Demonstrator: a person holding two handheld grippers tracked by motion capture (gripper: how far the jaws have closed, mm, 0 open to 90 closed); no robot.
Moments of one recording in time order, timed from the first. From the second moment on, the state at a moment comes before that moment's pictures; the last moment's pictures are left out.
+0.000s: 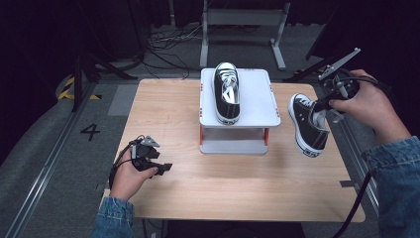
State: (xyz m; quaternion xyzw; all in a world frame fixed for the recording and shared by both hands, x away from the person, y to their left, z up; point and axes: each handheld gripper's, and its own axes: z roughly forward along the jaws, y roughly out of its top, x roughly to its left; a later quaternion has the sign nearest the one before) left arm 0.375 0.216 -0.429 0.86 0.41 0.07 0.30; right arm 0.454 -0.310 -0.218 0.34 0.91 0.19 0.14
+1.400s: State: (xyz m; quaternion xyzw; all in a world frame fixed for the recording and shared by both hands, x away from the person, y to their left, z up) left arm 0.378 0.222 -0.437 0.86 0.41 0.05 0.30; right arm 0.537 -0.170 -0.215 0.21 0.92 0.23 0.23
